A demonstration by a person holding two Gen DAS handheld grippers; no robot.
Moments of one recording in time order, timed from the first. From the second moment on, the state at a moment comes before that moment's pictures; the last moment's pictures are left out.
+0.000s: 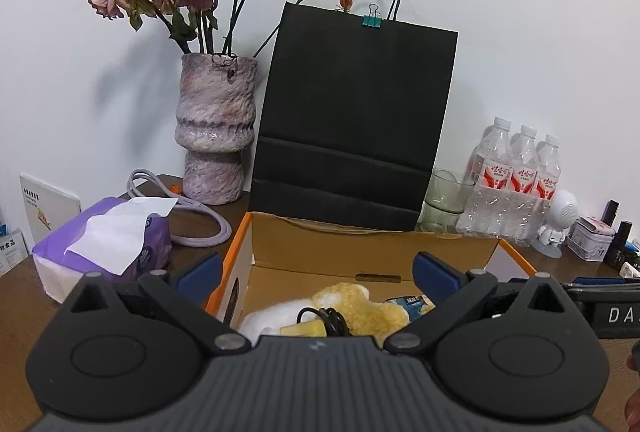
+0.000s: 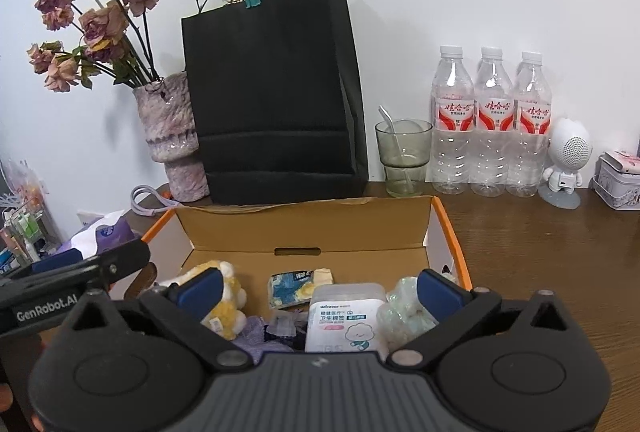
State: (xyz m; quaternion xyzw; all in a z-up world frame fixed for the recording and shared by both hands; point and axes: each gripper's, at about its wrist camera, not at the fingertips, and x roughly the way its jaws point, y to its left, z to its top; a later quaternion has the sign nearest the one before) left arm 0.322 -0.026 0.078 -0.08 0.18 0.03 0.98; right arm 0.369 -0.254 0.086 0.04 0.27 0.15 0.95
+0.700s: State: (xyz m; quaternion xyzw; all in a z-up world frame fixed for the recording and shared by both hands) left arm 0.238 -0.018 0.090 -0.07 0.17 0.02 0.98; right arm 0.290 -0.264 0.103 0.01 0.24 0.15 0.96
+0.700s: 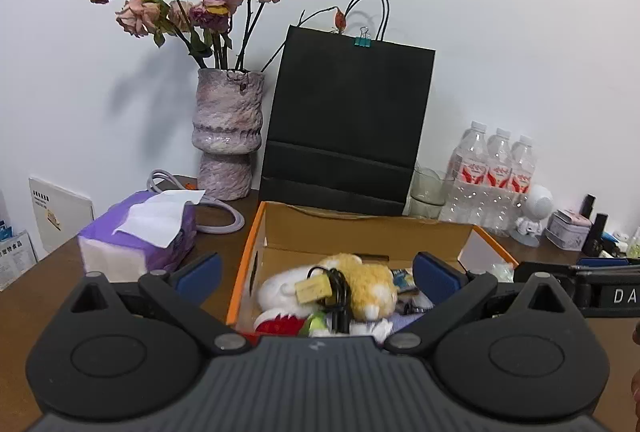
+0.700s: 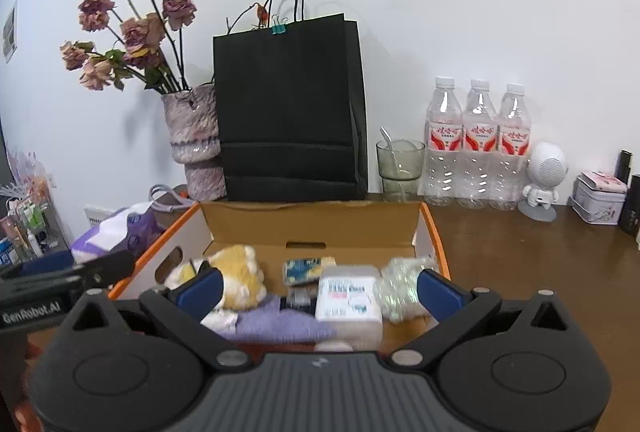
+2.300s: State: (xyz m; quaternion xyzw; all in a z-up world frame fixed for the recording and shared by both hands) left arm 0.192 -0.055 0.027 -0.02 0.26 -0.03 0.96; right arm 0.245 -0.303 0.005 0.03 0.33 0.16 0.93
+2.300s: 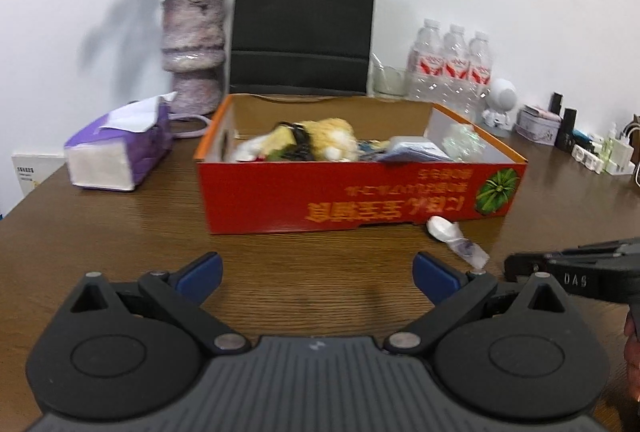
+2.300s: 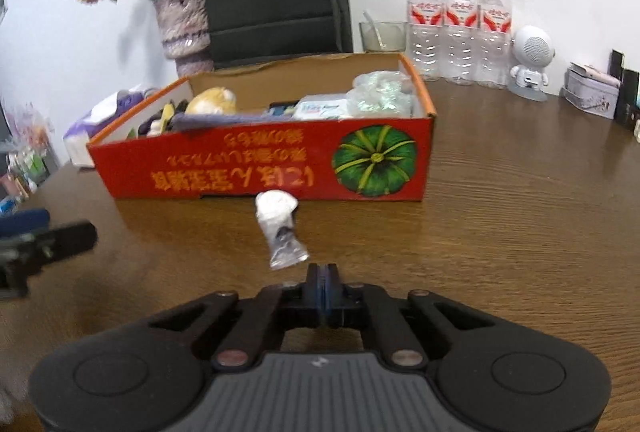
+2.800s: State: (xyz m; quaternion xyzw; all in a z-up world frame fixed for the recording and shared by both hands) left arm 0.213 -0.077 0.020 -0.01 0.28 -0.02 0.96; right arm 0.275 -0.282 0.006 -0.04 0.33 0.19 0.92
